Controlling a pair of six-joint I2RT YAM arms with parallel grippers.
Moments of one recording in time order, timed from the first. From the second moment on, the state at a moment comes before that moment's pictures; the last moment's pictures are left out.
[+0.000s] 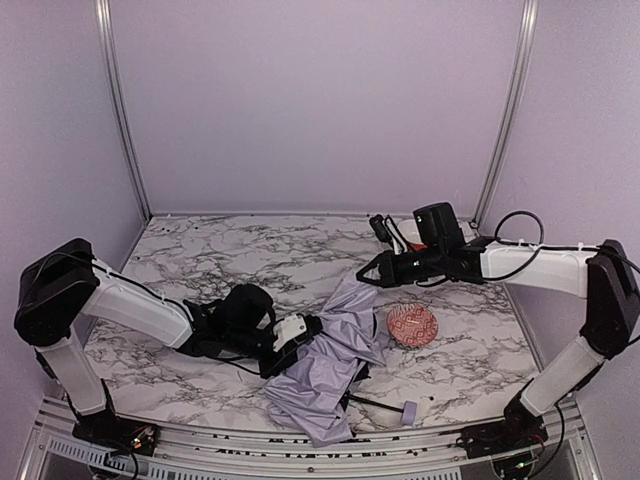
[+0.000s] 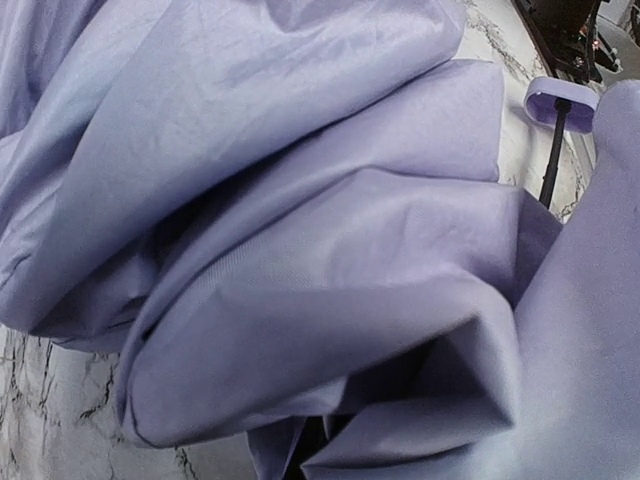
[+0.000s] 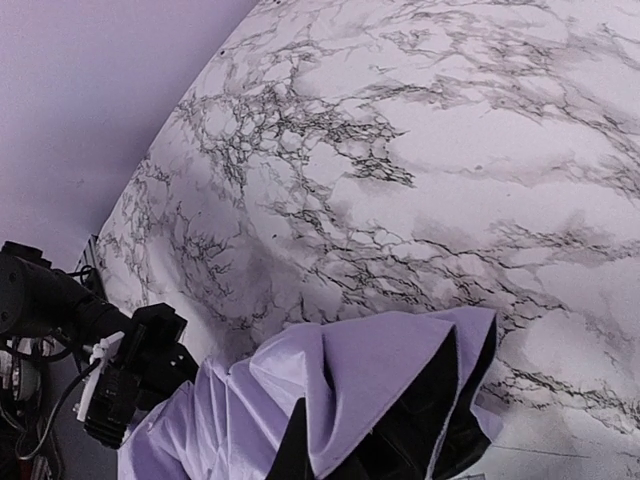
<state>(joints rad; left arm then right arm) -0.99 1.75 0.78 0.23 0.32 0.22 0.57 1.54 1.01 -0.12 -0.55 0.34</state>
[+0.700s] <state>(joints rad) -1.01 1.40 0.42 0.26 0.09 0.04 0.66 1.96 1.12 0.00 -0.53 0.35</state>
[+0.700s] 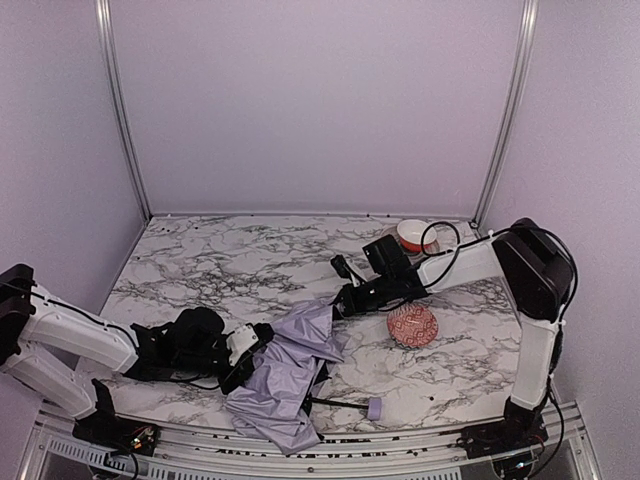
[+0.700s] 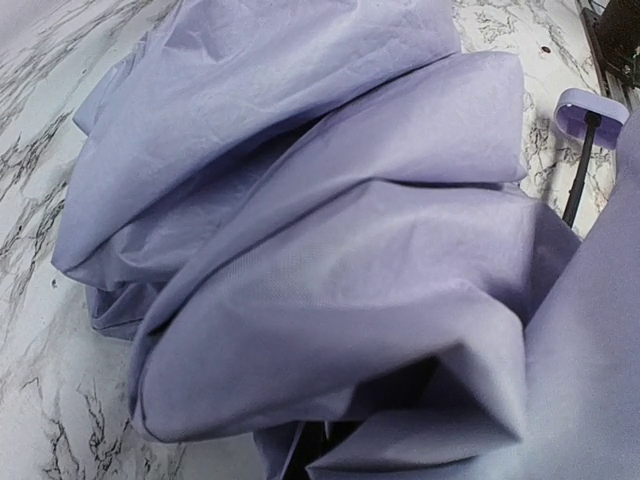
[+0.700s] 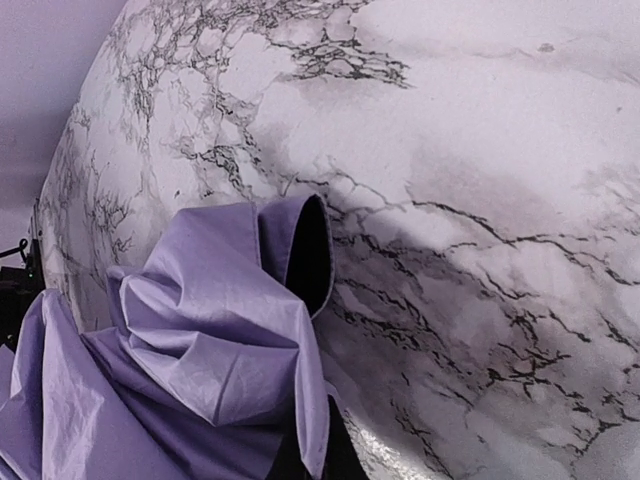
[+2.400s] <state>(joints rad) -1.03 1.52 0.51 0.24 -0.04 -0.21 1.04 1.37 0.82 0.02 -0.32 -0.18</state>
